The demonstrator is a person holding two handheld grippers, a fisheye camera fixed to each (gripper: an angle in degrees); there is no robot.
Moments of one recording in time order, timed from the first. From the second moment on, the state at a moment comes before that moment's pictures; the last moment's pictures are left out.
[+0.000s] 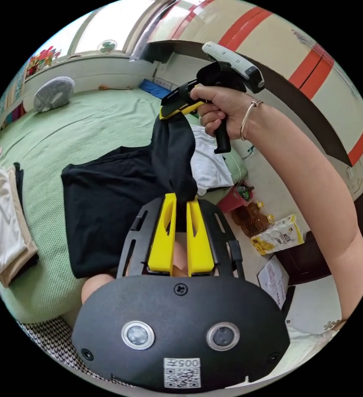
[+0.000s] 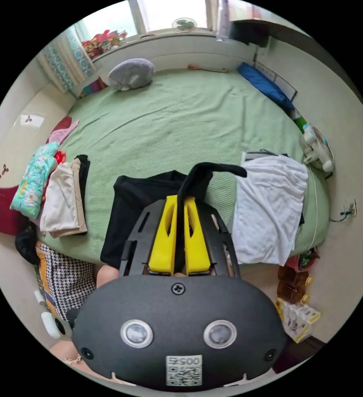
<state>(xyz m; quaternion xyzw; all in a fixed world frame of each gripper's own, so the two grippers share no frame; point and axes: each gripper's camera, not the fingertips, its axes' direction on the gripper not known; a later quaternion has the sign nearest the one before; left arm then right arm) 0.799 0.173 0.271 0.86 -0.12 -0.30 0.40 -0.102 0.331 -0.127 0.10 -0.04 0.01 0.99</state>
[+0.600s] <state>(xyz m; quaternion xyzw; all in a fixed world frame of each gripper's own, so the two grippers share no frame) 0.640 0.231 0.497 0.82 0.04 -0.46 0.33 -0.329 0.342 -0.038 0.08 -0.05 -0.19 0.98</state>
